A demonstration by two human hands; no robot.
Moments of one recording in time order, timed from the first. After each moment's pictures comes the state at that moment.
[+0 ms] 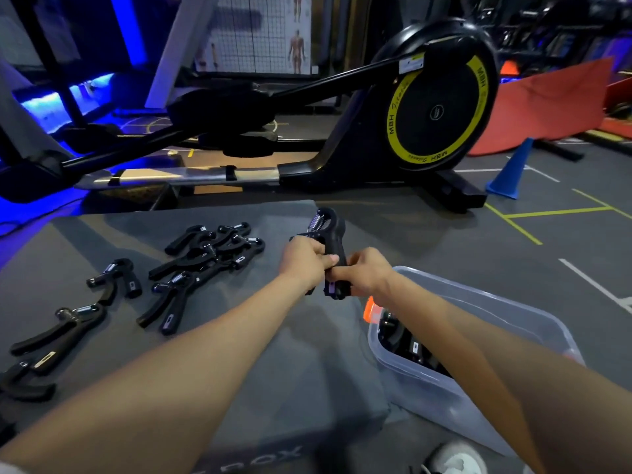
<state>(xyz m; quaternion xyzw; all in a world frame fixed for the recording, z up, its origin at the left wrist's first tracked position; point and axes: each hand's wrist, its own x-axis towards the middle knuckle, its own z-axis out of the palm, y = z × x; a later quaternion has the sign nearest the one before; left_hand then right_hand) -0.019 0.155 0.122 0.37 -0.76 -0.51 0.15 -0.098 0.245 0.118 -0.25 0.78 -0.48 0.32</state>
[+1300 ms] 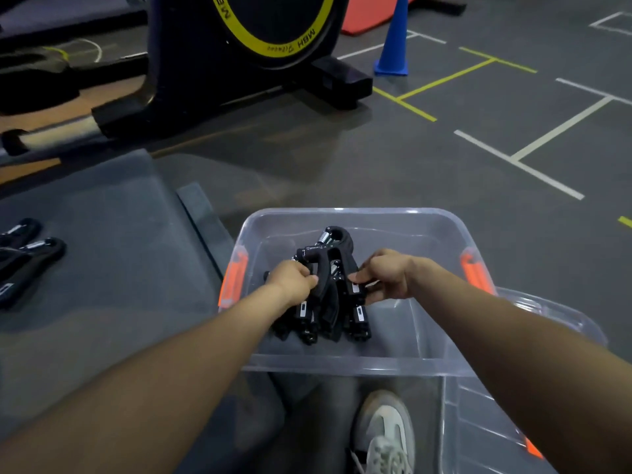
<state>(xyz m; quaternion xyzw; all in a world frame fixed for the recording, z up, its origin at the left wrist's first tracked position) -0.229 0.290 -0.060 0.31 -0.83 -0.44 -0.14 -0.315 0.447 -0.060 0.05 0.71 -0.52 0.48</state>
